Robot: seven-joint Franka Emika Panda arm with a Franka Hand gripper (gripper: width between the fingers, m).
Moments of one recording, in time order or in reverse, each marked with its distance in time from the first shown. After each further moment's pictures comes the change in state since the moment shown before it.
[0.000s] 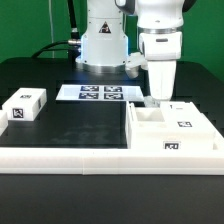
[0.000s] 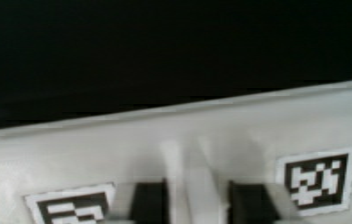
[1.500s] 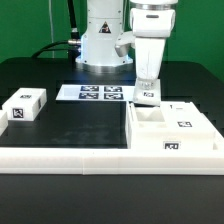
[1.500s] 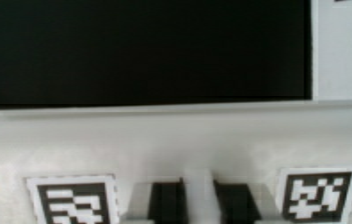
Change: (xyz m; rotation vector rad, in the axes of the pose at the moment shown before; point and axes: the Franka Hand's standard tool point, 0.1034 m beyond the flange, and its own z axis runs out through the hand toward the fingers) arm -0.031 0.014 -0.045 0.012 -0.061 0.060
